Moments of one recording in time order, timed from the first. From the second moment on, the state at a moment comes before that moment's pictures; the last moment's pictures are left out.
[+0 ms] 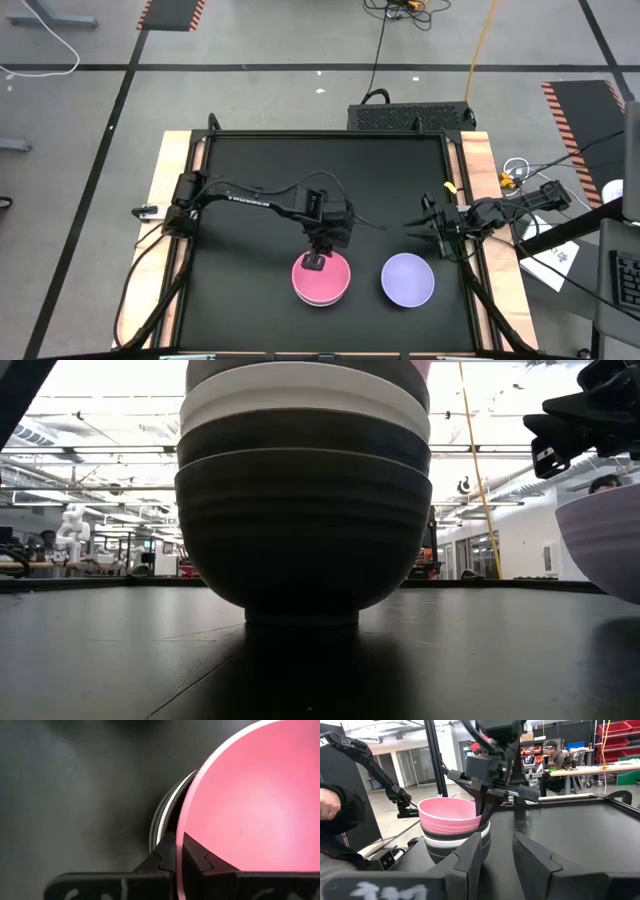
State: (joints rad) left arm -0.08 2.06 1.78 -0.93 0.33 0.15; right arm 0.32 0.03 0.01 0.07 0.16 0.13
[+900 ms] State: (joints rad) left arm -0.15 2.06 1.78 -1.01 -0.16 0.06; right arm 0.32 0.03 0.01 0.07 0.16 0.12
